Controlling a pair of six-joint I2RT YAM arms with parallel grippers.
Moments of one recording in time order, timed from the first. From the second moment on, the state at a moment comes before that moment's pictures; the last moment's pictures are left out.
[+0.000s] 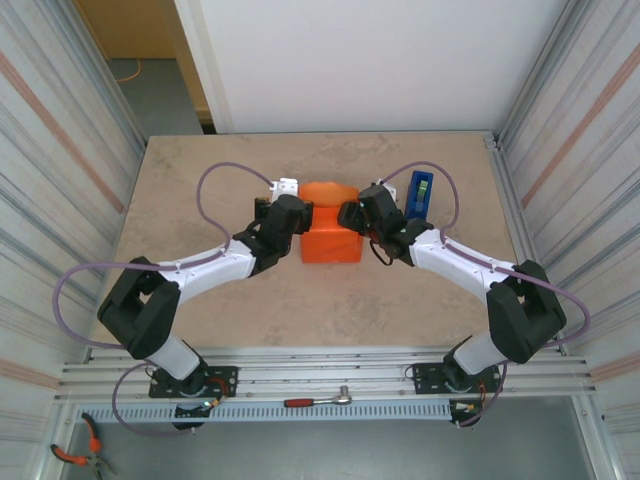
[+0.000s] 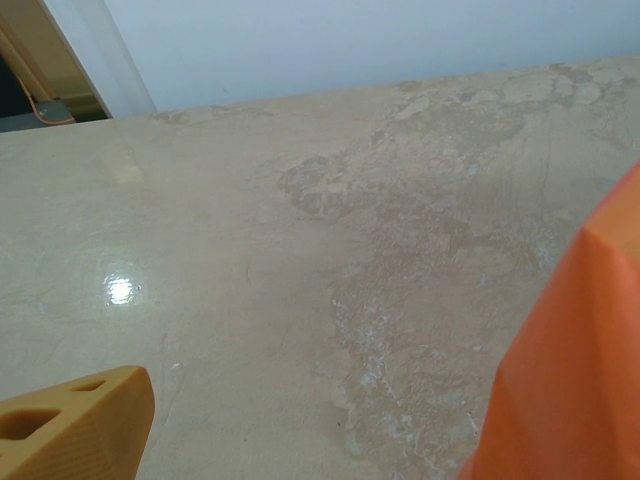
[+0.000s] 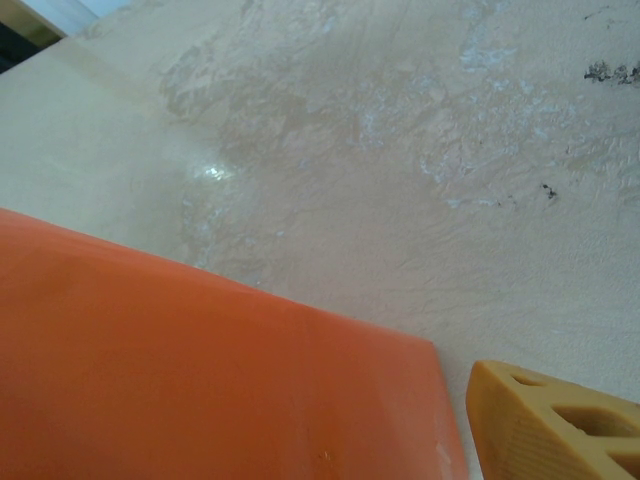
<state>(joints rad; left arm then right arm) -0.72 1.56 0.95 0.08 -0.62 -0.24 0.64 1.49 0.99 -0.22 0.23 0.79</state>
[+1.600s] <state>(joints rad) -0.80 1.64 1.00 0.12 -0.55 -0.28 0.58 1.43 1.04 -0.39 0.08 0.77</state>
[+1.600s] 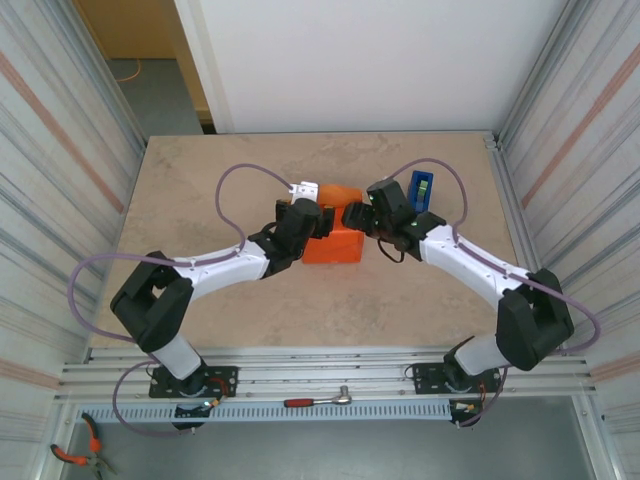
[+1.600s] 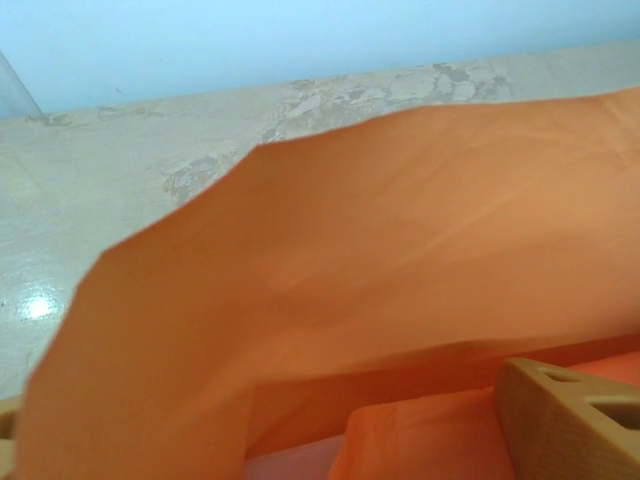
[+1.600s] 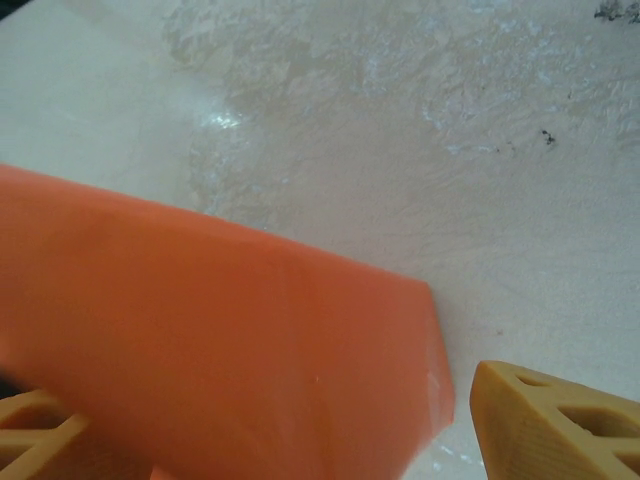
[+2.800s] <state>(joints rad) -0.81 1.64 1.01 0.10 -0.56 -0.29 0.45 1.27 1.09 -0.43 -0.05 0.71</state>
